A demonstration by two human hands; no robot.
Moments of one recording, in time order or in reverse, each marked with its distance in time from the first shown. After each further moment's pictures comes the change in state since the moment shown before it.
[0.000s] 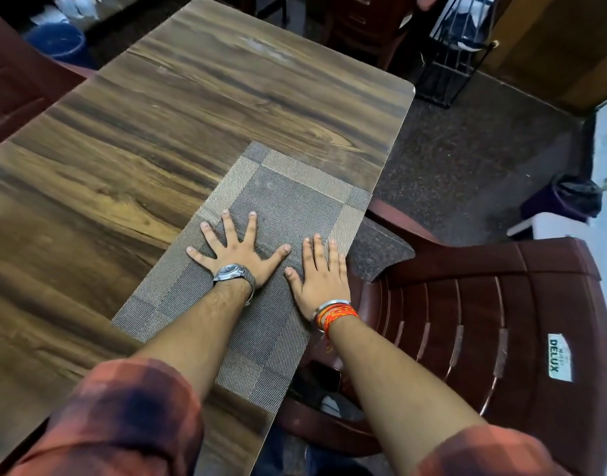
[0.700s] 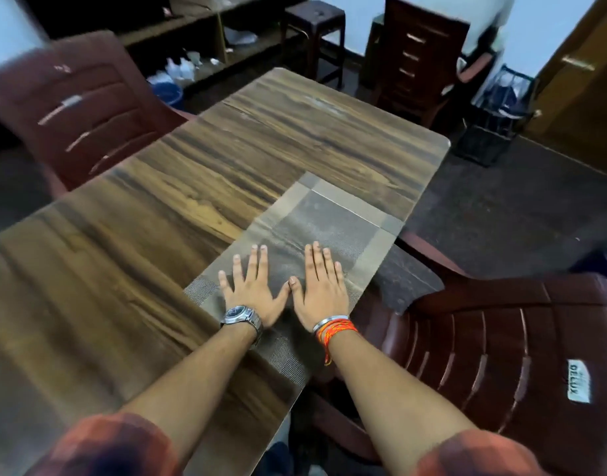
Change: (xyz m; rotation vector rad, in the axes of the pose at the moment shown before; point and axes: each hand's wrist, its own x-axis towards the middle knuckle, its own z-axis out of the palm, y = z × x) left_hand -0.099 -0.069 -0.005 -0.050 0.183 0.066; right_hand -0.049 -0.065 -0.023 0.113 0.155 -0.243
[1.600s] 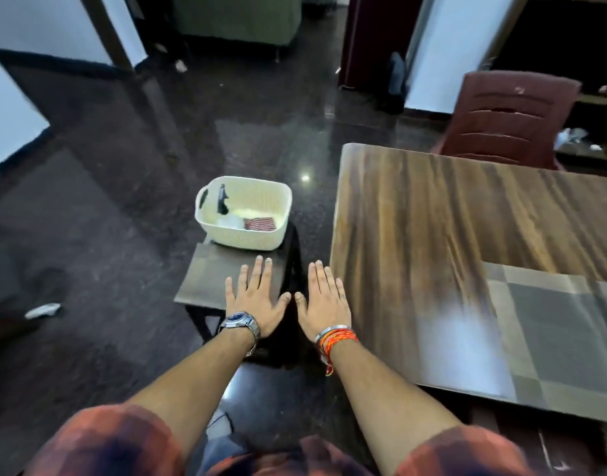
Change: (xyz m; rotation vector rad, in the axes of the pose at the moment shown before) left_hand -0.467 -0.255 0.011 -0.184 0.233 -1.008; right_hand -0.331 -0.288 0.092 0.037 -0.429 -1.050
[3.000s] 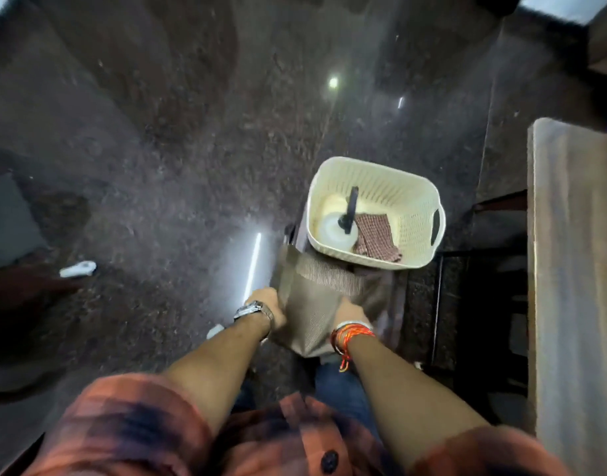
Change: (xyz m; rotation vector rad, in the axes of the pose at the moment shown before) left_hand 0.230 -0.302 -0.009 -0.096 -0.641 -0.250; right_hand 0.222 -0.214 0.177 -0.037 -0.732 0.598
